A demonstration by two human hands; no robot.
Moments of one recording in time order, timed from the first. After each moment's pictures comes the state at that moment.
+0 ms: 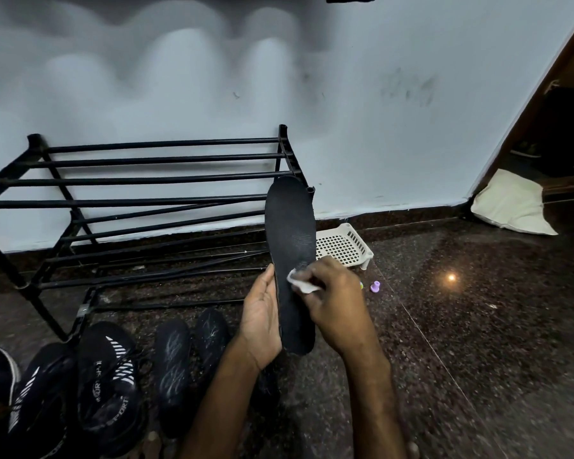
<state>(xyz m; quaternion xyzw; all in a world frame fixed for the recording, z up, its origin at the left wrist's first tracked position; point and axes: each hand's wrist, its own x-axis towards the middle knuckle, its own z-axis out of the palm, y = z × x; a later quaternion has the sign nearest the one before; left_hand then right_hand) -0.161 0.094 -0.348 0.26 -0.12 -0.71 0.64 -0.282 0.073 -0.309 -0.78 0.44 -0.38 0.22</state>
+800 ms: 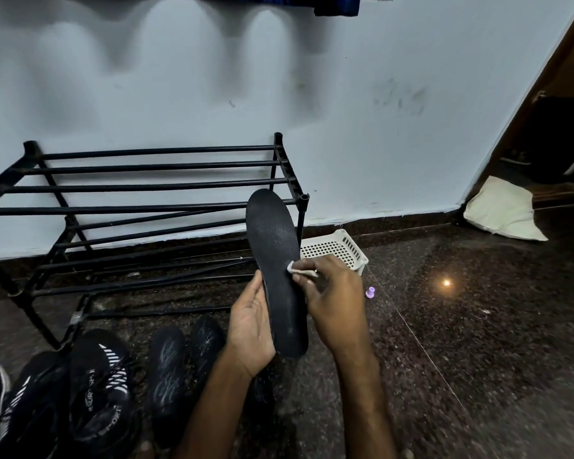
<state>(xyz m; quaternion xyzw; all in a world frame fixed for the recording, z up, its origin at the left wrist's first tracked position) -0.157 0.100 -0.343 0.21 -0.09 -0.71 0.66 -0.278 0.072 -0.297 -0.74 0.48 -0.43 0.20</state>
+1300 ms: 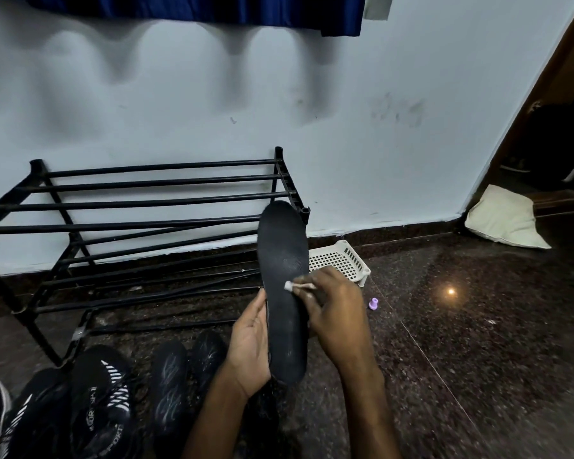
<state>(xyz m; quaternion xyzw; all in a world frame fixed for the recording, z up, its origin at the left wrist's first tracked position) -0.155 0.104 -0.346 0.25 -0.11 -0.72 0.64 -0.280 0.064 -0.301 -0.77 0.45 -0.41 0.17</state>
